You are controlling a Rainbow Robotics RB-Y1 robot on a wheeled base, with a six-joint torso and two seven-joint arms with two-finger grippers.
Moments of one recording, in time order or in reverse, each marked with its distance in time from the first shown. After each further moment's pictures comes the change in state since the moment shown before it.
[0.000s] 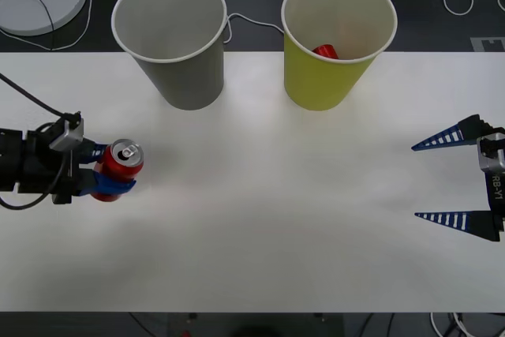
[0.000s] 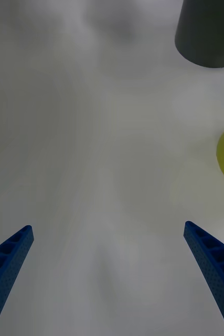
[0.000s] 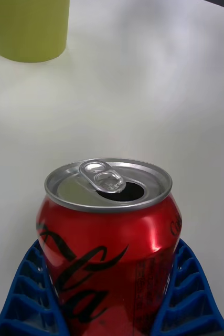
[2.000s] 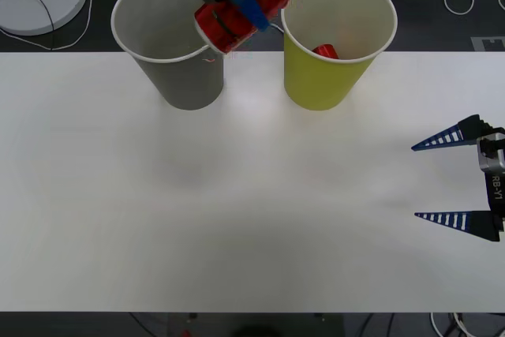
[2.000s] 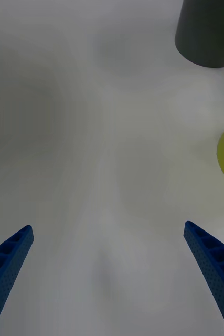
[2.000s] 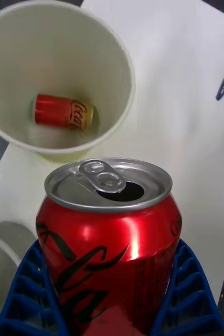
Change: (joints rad) right arm 0.000 0.000 0.000 0.000 0.000 0.000 0.000; left arm -1.251 -0.008 -0.754 0.132 -0.110 -0.051 1.133
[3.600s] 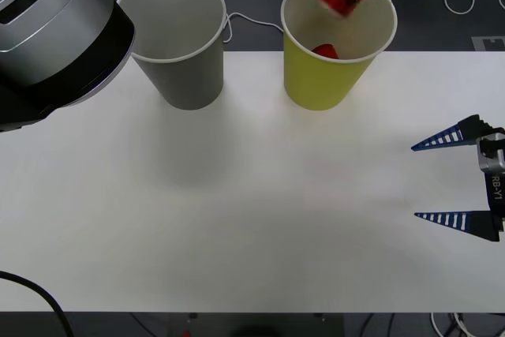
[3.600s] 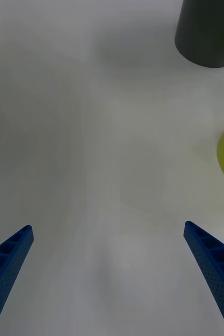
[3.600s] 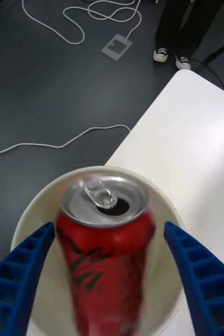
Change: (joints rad) right arm 0.000 0.000 0.000 0.000 0.000 0.000 0.000; left arm -0.412 -0.489 -0.257 0.847 -0.091 0.452 -0.007
